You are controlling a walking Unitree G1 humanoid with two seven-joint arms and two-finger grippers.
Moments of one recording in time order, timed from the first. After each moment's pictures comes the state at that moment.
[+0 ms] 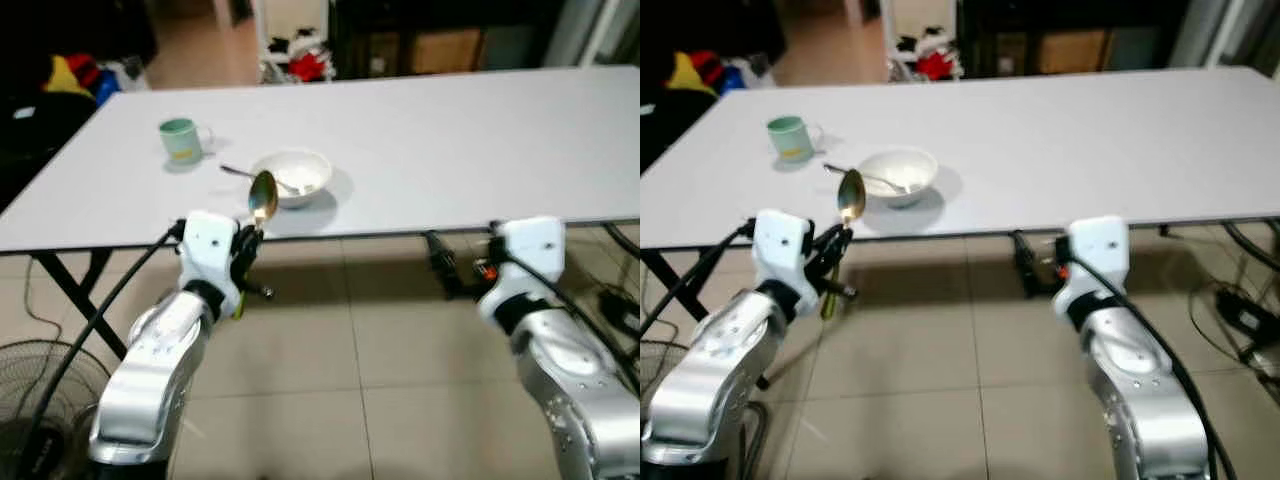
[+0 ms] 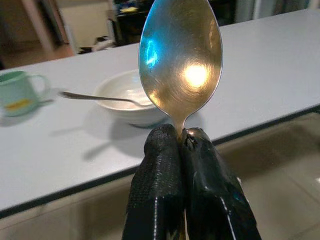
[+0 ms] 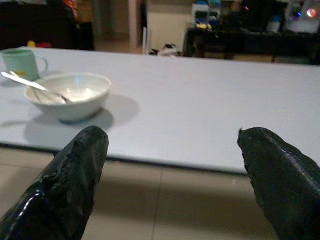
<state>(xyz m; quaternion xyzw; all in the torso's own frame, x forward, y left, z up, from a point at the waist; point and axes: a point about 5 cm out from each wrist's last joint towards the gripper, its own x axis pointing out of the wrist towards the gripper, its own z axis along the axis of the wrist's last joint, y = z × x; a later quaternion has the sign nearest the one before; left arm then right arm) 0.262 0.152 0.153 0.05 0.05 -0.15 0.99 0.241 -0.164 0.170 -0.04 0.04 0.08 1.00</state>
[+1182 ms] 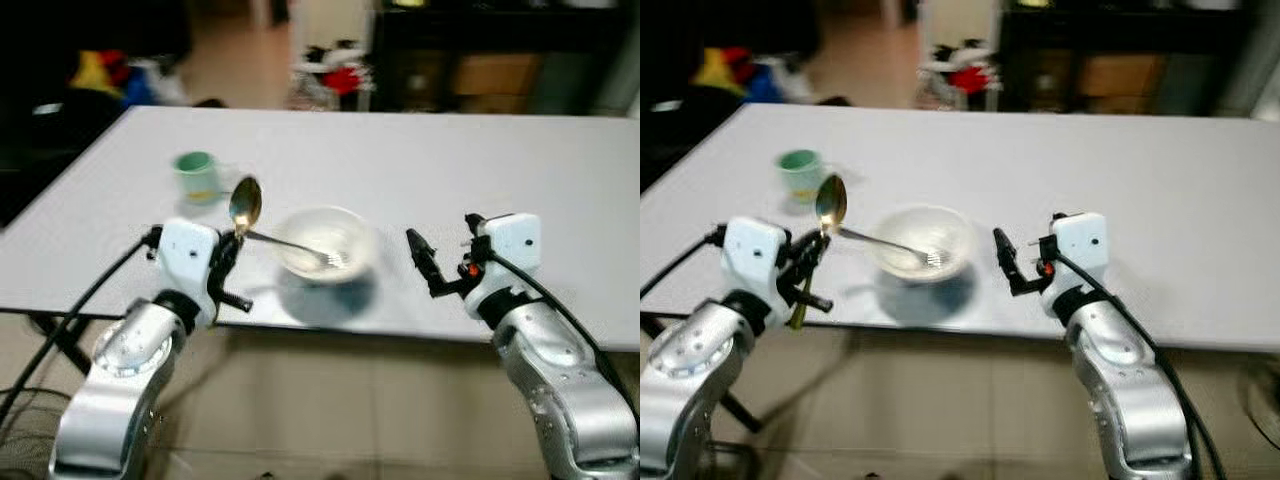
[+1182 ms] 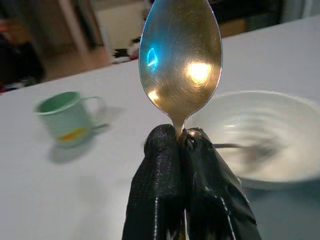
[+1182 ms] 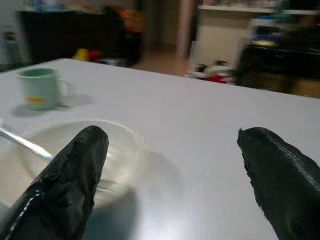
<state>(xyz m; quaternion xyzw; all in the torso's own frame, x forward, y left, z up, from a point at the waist) 0.247 0.169 0.161 0.10 0.06 -0.14 0.98 0.252 -0.149 0.162 -0.03 0.03 0.15 0.99</state>
